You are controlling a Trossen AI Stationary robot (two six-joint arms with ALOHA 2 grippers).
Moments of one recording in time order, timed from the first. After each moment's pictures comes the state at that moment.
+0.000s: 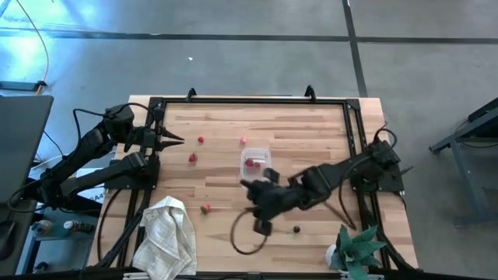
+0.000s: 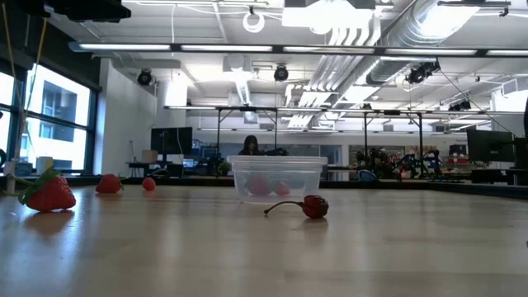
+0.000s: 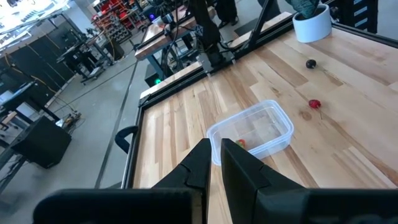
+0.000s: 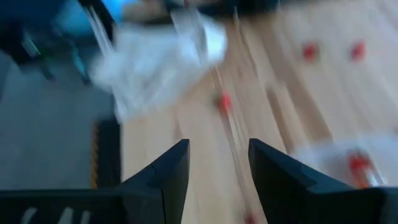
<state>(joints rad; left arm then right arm) 0.74 0.41 0.68 -0.61 0.58 0.70 0.44 1.89 2.01 -0.92 0.30 0.53</state>
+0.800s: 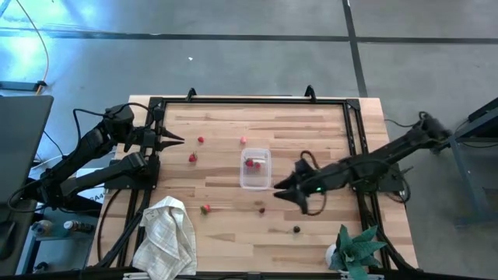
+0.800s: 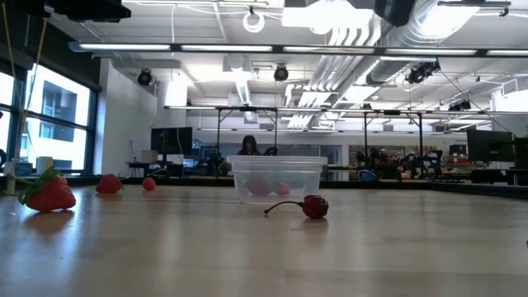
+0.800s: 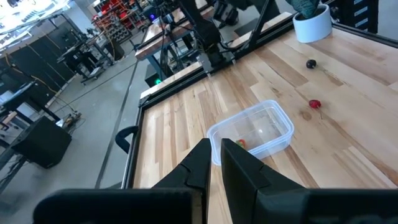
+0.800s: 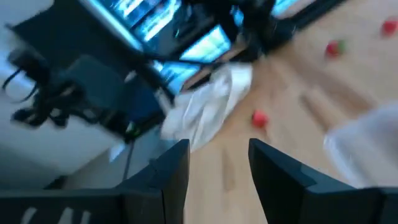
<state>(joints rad) 0.74 0.41 0.68 -0.61 0.58 0.70 0.43 1.20 0.83 0.08 0.25 0.75</state>
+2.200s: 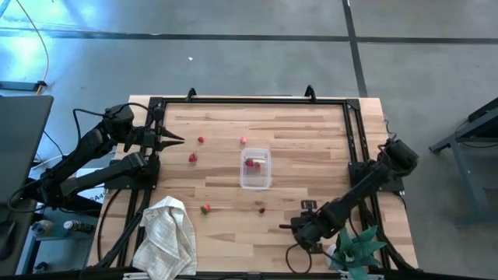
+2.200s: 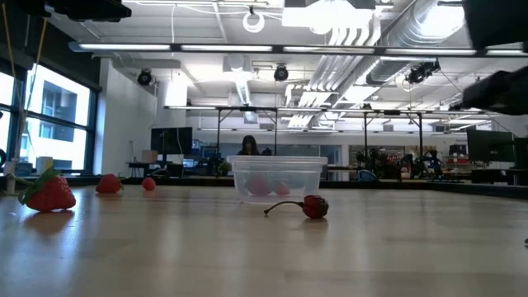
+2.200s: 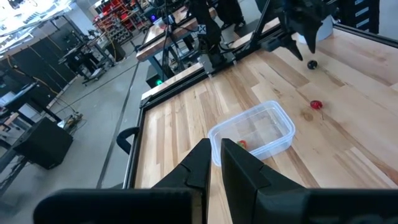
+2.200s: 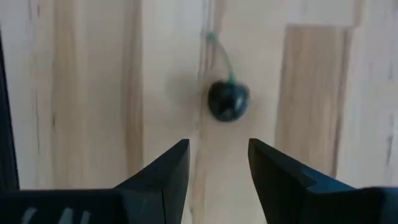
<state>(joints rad) 0.74 0.41 0.68 -0.60 0.58 0.70 0.71 1.75 1.08 -0.68 0.05 0.65</state>
